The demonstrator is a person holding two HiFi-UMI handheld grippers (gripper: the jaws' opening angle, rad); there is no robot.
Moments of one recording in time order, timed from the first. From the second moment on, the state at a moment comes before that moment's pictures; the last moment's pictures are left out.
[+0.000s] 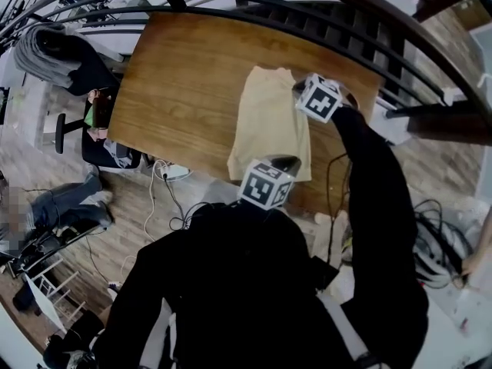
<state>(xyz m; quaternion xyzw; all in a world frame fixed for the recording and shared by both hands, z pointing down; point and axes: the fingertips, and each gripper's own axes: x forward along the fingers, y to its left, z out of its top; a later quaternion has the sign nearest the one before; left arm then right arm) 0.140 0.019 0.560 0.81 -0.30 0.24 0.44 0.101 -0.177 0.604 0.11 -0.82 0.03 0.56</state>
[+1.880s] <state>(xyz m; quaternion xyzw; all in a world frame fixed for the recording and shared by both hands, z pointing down) 0.219 0.039 0.626 0.81 -0.24 0.27 0.46 0.171 -0.160 0.664 0.20 -0.81 0.19 0.53</state>
